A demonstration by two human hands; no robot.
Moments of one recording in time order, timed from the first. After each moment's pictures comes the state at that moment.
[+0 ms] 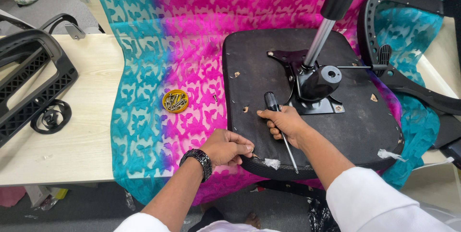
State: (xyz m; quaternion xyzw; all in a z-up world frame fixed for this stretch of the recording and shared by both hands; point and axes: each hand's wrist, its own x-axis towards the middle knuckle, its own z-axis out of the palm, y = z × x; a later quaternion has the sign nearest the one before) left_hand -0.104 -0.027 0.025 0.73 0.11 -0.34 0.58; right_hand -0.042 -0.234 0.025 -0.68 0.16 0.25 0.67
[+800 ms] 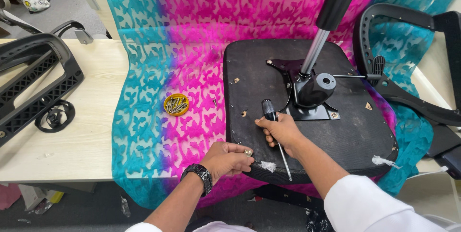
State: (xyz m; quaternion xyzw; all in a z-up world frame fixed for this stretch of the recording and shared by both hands) left_hand -0.129 -0.035 0.010 0.67 0.13 -0.31 0.66; right_hand -0.059 -0.230 0.028 -0.73 0.13 0.21 0.63
